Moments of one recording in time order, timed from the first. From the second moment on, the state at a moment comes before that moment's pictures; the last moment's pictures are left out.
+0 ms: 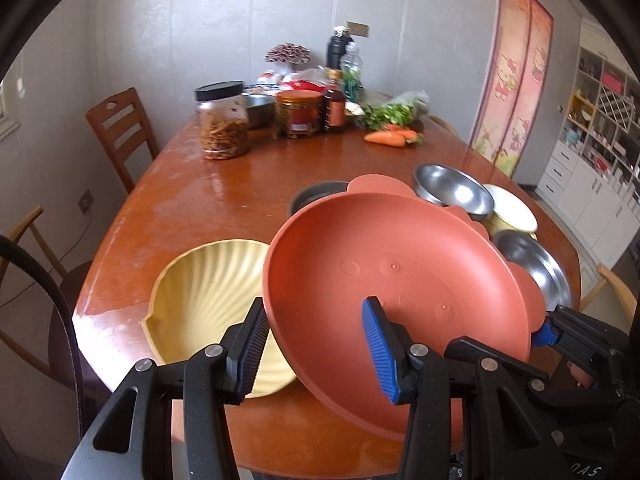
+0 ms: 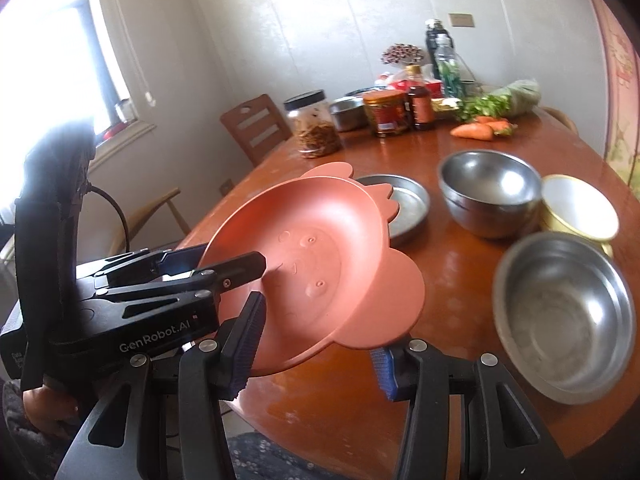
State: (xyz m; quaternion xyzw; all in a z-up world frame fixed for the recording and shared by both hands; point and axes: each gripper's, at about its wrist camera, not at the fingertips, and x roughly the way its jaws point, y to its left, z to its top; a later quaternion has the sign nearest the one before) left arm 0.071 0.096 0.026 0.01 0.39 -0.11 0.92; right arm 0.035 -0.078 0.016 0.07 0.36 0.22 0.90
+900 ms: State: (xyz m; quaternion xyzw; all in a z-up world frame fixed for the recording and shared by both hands) left arm 0.121 0.190 -0.016 -0.03 0.43 -0.02 0.90; right arm 0.107 0.029 -0.022 0.01 0.41 0.28 0.87
